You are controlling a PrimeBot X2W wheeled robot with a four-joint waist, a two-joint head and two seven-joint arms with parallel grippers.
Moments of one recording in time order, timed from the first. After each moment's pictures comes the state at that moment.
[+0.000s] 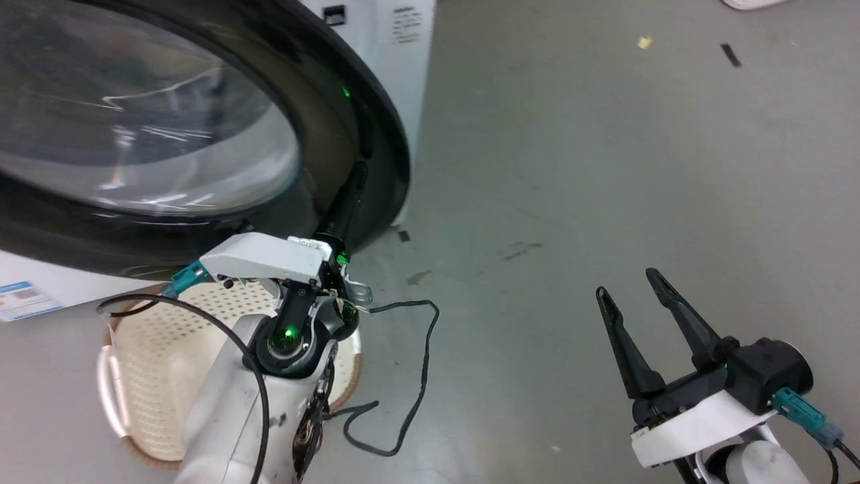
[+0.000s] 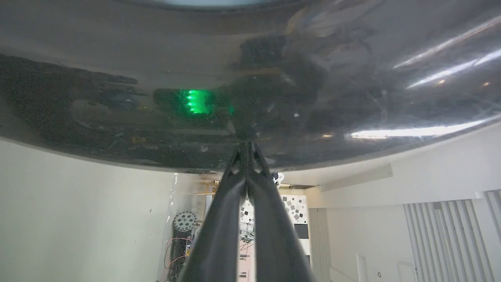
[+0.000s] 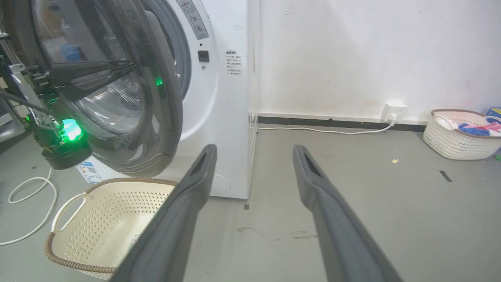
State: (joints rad) left arm -0.59 0.05 -0.25 0.46 -1.70 -0.12 0.00; right arm -0.14 -0.15 0.18 0.10 0.20 0.13 -0.26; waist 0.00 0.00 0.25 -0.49
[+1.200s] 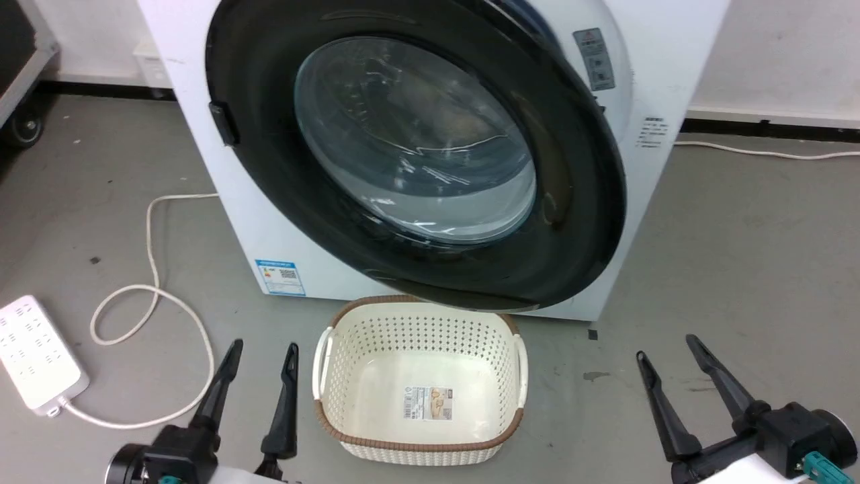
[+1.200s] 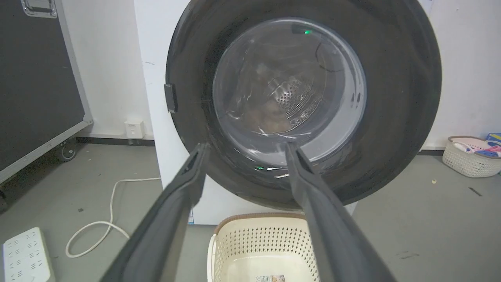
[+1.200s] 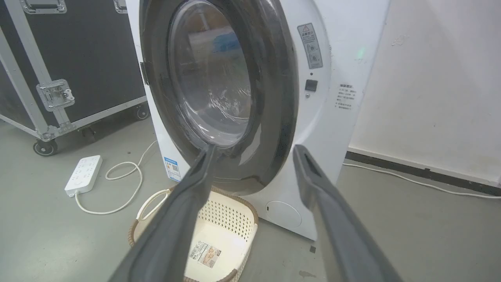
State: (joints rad) left arm 0.07 0.13 -0.08 -0.03 -0.20 -0.06 -0.26; right arm 0.03 -0.20 0.11 0.05 0.16 0.13 -0.26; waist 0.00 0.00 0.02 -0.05
